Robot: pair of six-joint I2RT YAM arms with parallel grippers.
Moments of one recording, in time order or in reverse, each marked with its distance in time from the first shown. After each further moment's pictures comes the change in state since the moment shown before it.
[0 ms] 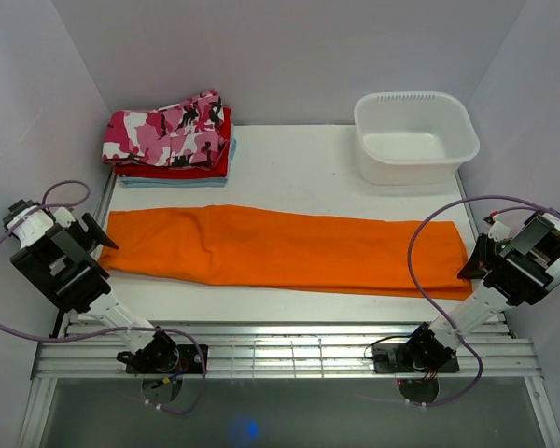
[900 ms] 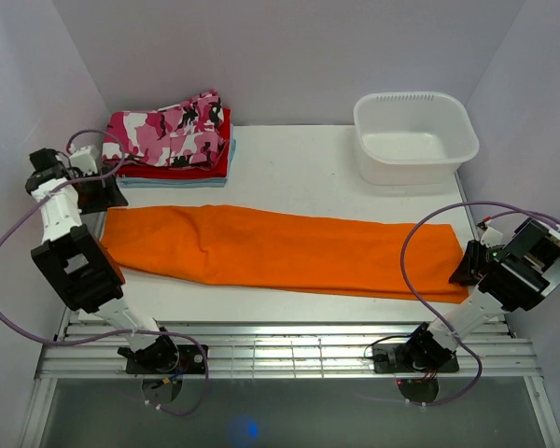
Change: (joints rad) left arm -0.306 -0.118 0.110 0.224 0.069 0.148; right arm 0.003 -0.078 -0.151 0.110 -0.013 -0.007
